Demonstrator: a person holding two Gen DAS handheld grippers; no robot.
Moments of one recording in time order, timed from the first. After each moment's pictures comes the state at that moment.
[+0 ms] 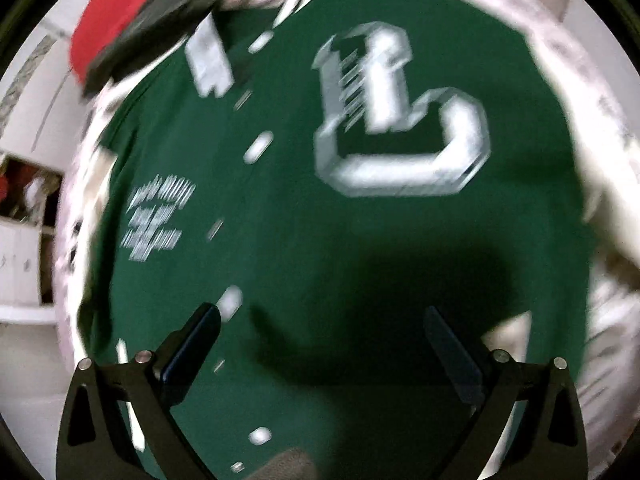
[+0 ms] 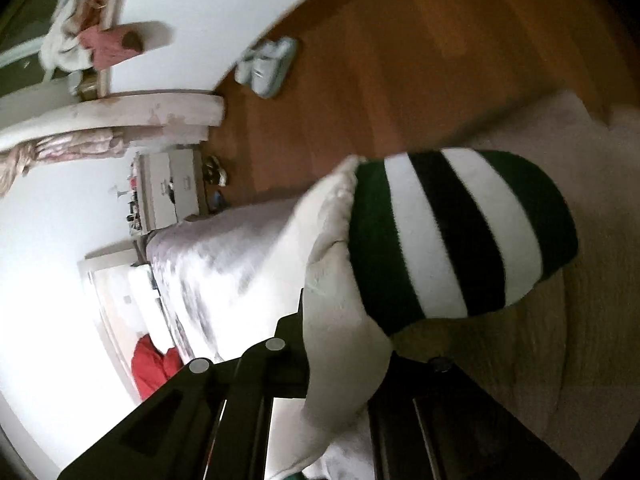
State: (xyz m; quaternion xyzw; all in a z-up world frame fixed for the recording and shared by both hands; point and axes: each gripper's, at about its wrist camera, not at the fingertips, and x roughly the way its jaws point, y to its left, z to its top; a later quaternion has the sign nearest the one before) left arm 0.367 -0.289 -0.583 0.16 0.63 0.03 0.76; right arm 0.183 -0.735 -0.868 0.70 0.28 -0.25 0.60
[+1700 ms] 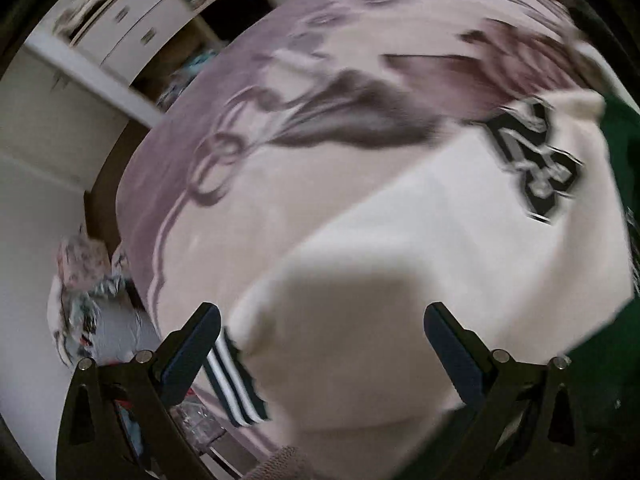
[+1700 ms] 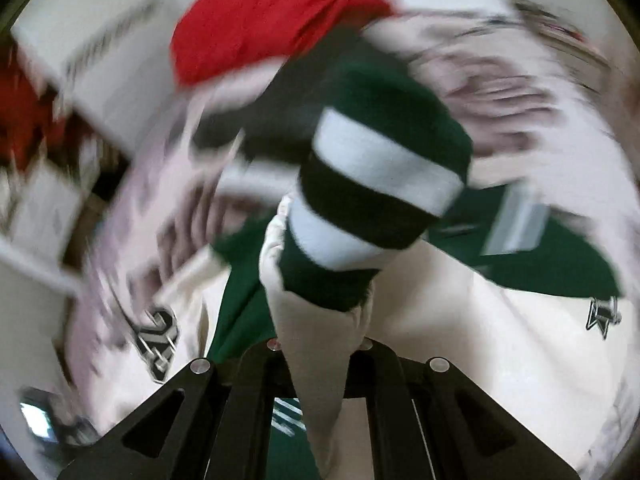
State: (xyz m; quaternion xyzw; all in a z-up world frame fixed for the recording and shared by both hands) left arm 0.249 0.249 -0.515 -0.08 0.60 0.36 0.71; right arm 0.572 0.019 -0.672 0.01 0.56 0.20 0.80
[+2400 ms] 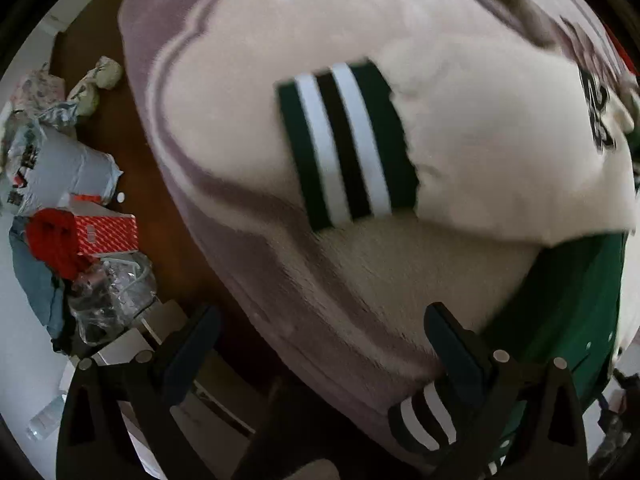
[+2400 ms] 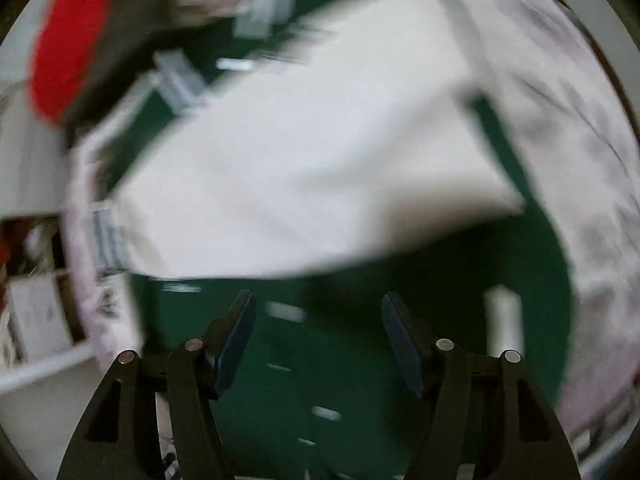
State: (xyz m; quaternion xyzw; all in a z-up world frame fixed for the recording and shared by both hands) left arm 0.092 0.263 -0.555 -0.33 0.66 0.31 0.60; right arm 0.374 -0.241 -0.704 0.23 0.73 -0.05 0.65
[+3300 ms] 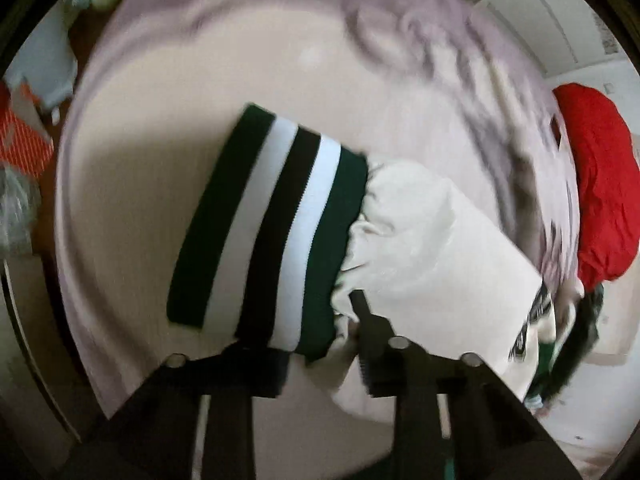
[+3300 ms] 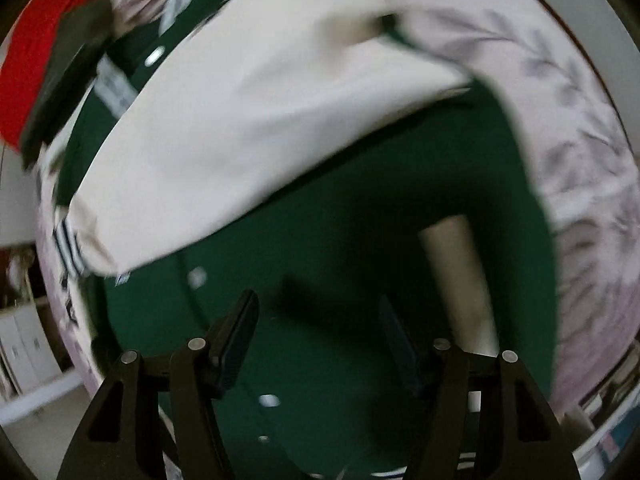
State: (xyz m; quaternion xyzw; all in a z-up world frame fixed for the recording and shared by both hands) left arm 0.107 0.372 -0.574 -0.55 0.40 0.38 0.63; right arm 0.247 -0.245 -0.713 0.25 0.70 -0.06 0.66
